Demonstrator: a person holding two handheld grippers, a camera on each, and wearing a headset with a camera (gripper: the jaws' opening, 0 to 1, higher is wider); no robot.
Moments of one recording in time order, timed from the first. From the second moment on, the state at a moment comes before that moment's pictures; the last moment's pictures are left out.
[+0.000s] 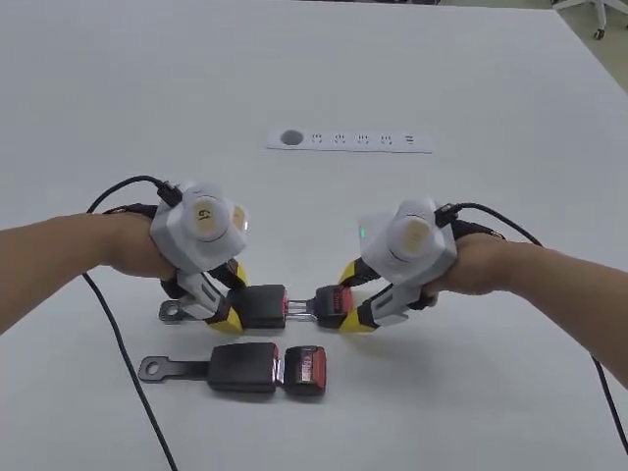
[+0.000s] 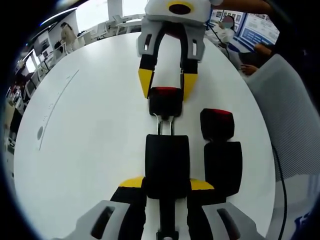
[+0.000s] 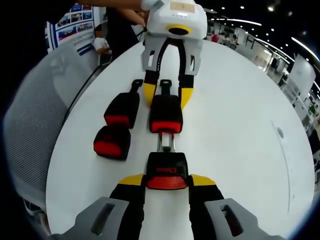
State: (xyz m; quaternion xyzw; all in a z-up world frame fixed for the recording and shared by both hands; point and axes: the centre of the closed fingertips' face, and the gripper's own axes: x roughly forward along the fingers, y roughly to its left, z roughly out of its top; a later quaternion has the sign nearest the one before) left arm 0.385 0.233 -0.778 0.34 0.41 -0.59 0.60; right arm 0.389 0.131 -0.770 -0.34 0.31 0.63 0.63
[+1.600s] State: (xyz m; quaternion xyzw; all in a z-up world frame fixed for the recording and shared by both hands) left arm 0.384 0.232 -0.779 0.35 0.40 -0.60 0.60; right arm 0.386 0.146 -0.772 -0.33 0.32 0.61 0.64
